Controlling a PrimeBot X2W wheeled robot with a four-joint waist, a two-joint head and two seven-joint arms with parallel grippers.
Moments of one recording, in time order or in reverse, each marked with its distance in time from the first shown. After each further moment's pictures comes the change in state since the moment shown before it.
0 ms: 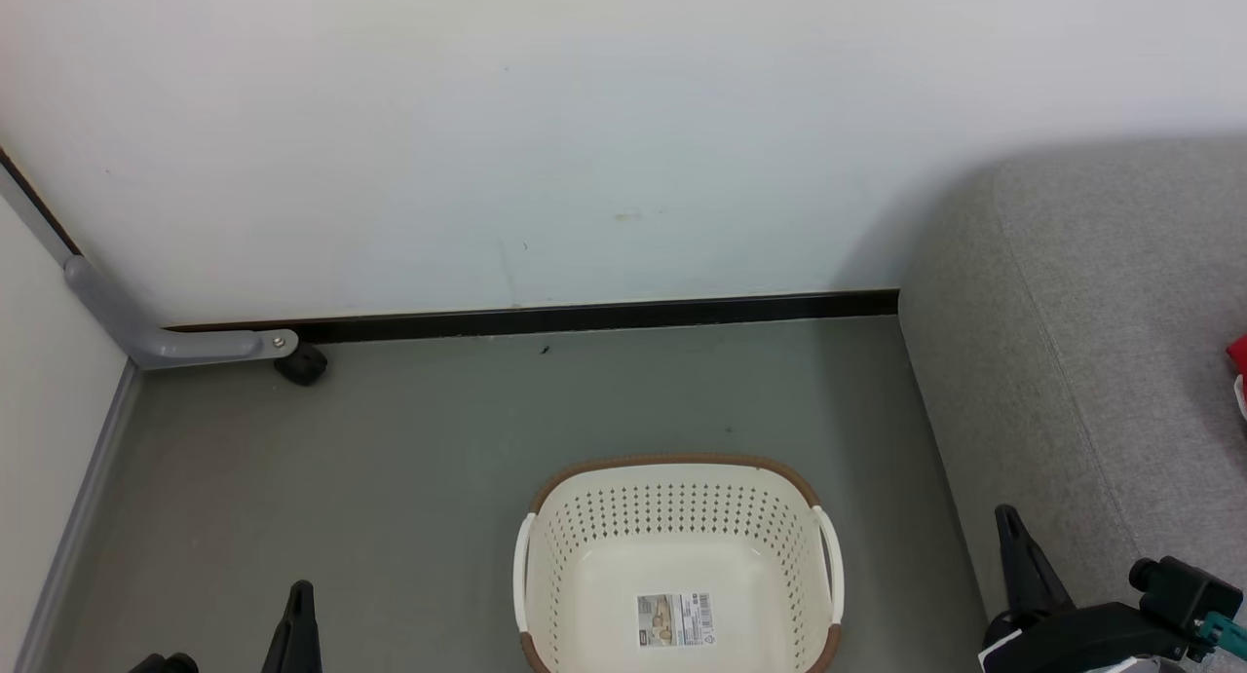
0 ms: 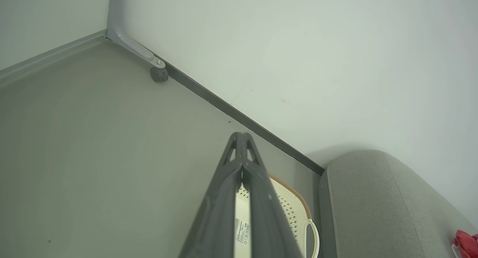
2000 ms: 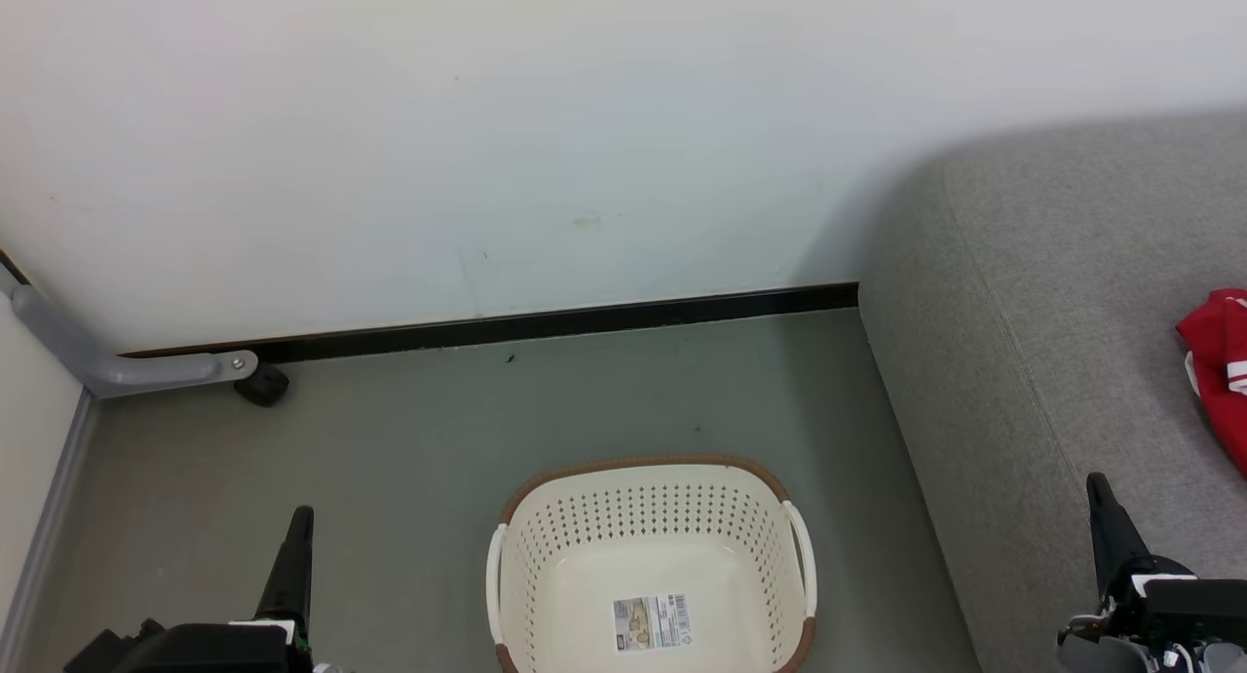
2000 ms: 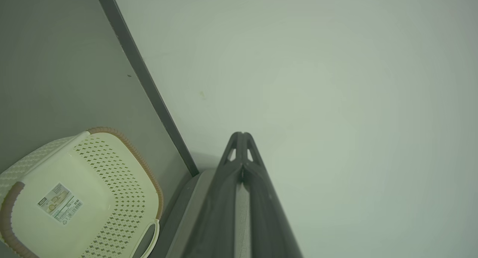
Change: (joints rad) left arm -0.127 -0.112 0.181 0.063 -0.598 -0.149 0.200; right arm -0.020 0.010 -0.188 -0.080 0.840 0.009 0.213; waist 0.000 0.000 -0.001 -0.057
